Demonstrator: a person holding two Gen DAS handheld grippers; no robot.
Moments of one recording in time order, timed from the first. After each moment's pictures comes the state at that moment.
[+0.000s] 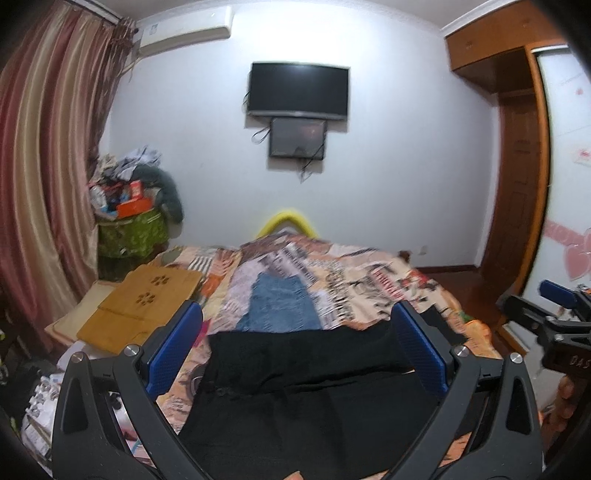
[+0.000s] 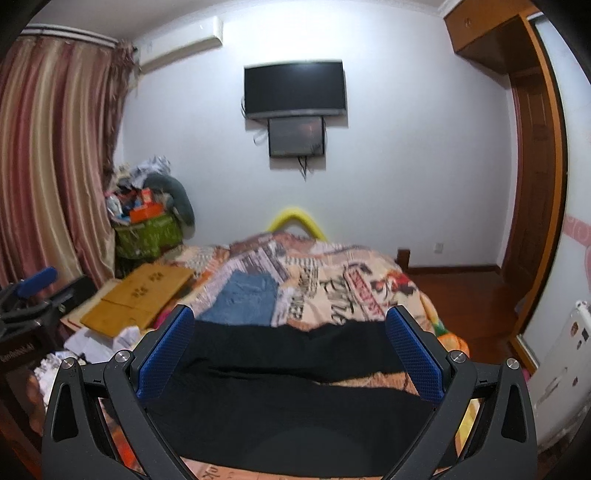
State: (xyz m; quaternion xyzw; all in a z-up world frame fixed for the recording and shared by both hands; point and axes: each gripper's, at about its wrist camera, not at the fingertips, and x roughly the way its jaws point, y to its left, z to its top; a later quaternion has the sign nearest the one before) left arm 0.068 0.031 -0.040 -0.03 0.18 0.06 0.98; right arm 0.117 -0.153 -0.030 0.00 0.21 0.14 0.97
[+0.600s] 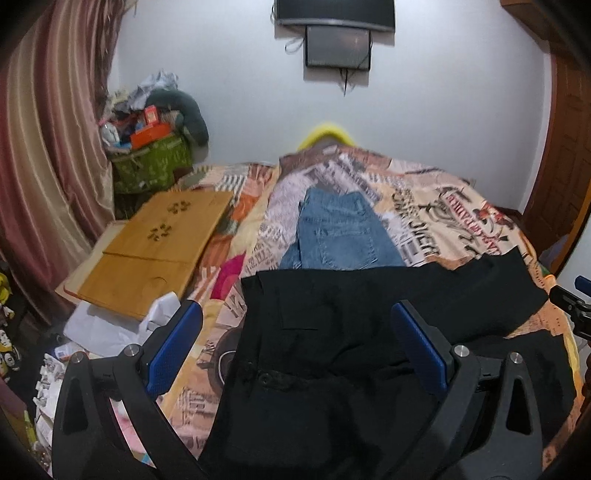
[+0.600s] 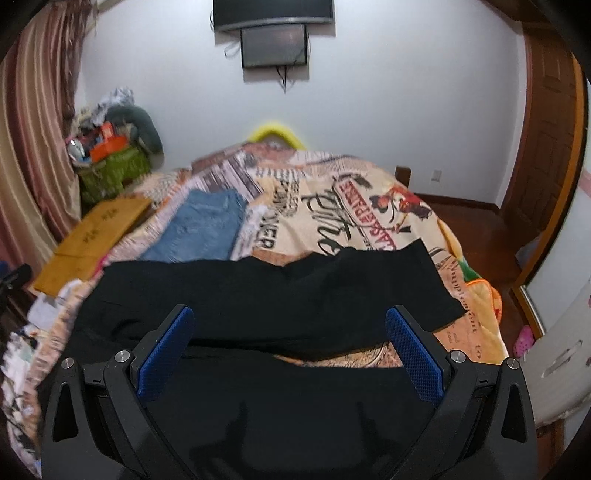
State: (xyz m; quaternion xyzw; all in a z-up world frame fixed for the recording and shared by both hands) left arm 0.210 0.125 -0.163 -0.03 0.33 0.11 0.94; right arm 0.247 -0.151 -0.137 -0.04 0.37 0.10 0.92
